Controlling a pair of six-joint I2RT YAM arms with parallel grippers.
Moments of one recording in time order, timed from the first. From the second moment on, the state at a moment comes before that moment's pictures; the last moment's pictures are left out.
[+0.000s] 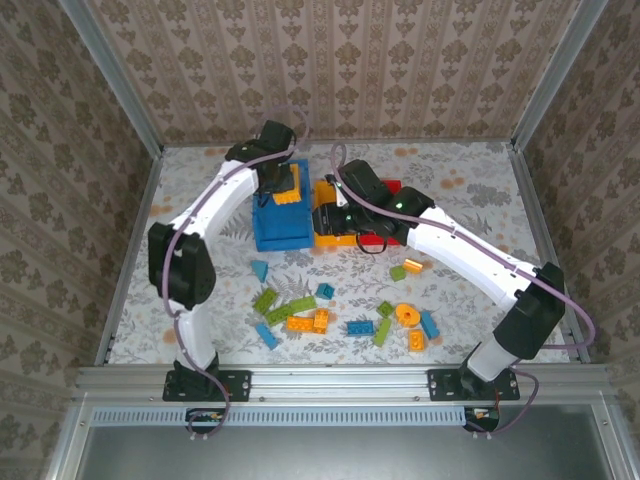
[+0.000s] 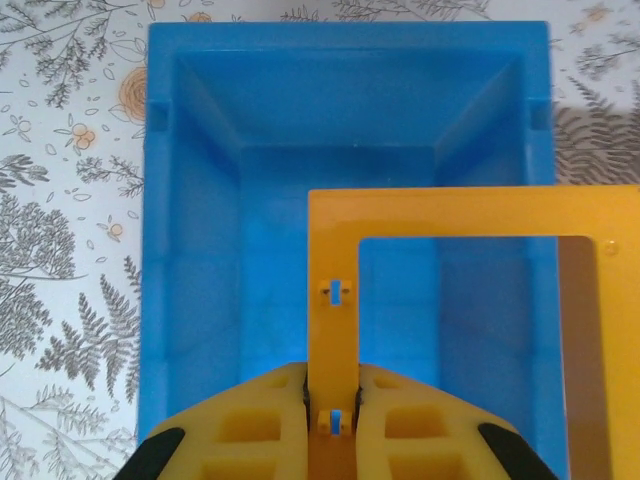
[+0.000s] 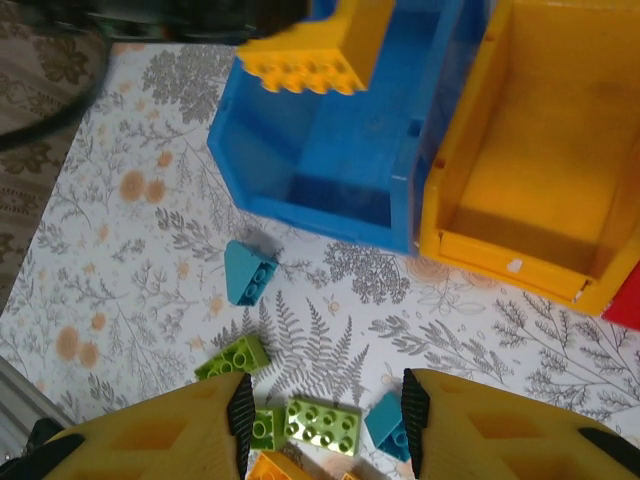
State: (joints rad) left arm -0.47 1.97 1.84 -0.94 -0.22 -0.44; right arm 0.74 1.60 1.55 -0.75 -0.03 0.53
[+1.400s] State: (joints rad) left arm -0.44 2.26 1.88 -0.81 -0.18 -0.39; right arm 0.66 1.46 1.18 -0.56 -0.14 0.52
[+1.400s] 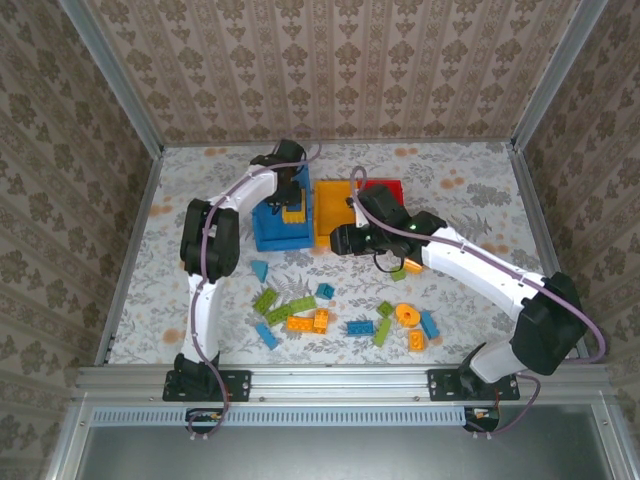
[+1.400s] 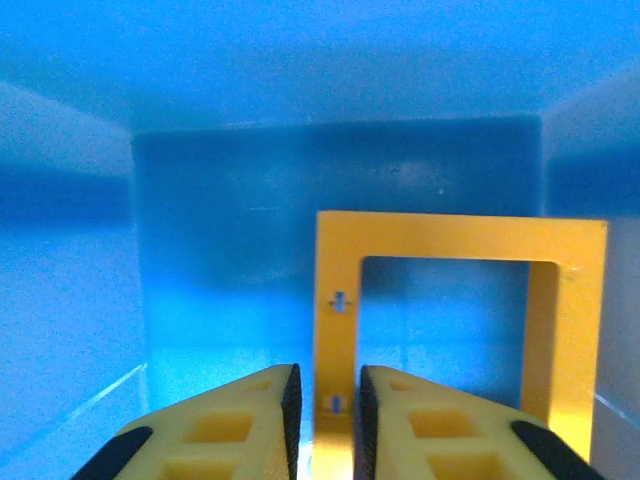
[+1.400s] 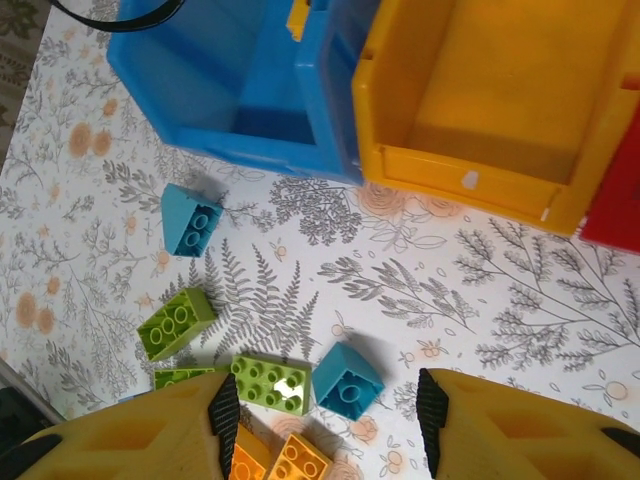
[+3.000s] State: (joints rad) left arm -0.75 1.16 1.12 -0.70 0.03 -0.45; right arm 0.38 1.73 1.02 -0.69 -0.06 0.50
